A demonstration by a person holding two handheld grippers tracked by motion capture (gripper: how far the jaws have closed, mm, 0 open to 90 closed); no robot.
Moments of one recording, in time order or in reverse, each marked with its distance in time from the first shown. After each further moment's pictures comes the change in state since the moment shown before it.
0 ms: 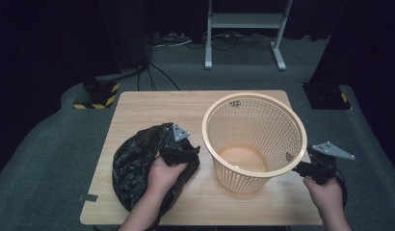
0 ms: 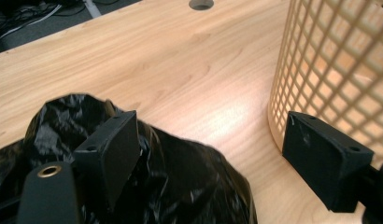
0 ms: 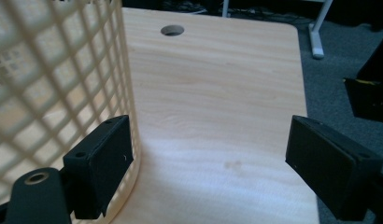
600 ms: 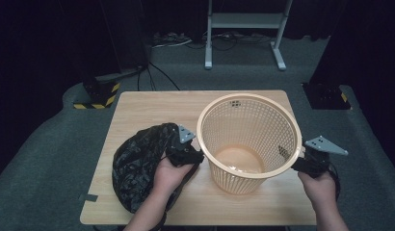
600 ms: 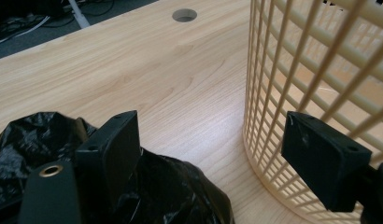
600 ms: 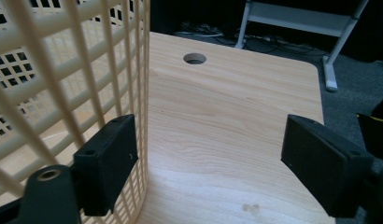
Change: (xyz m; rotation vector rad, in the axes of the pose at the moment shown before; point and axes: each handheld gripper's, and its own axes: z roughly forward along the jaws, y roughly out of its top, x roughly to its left) left arm -0.012 -0.007 0.001 -0.031 -0.050 -0.017; right arm 0.019 0.015 0.005 -0.078 0.065 -0.080
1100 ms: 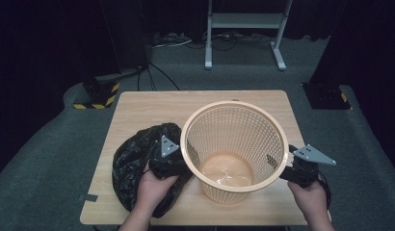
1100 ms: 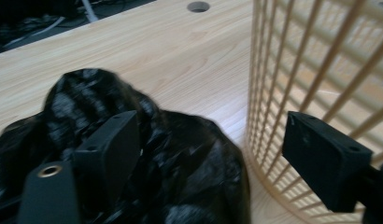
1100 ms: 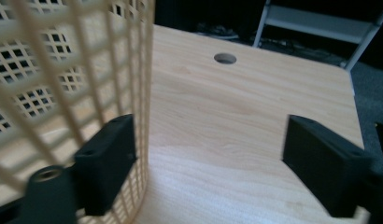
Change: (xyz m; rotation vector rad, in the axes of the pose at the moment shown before) left arm 0.027 -0.018 -0.048 -0.028 0.042 0.011; right arm 0.039 -0.006 -0.008 0.006 0.042 -0.030
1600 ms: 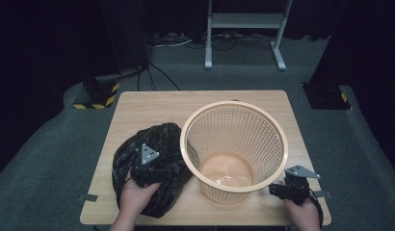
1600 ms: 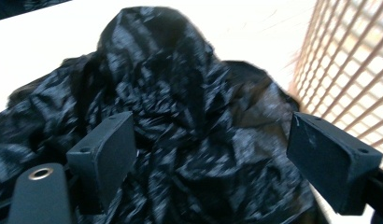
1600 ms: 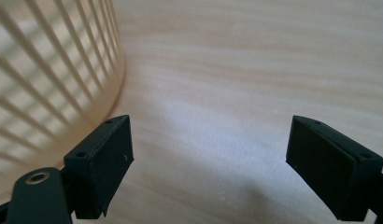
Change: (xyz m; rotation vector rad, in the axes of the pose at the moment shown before) left arm 0.043 -0.020 -0.023 0.024 0.074 -0.039; right arm 0.002 -0.084 0.026 0.238 -0.026 0.081
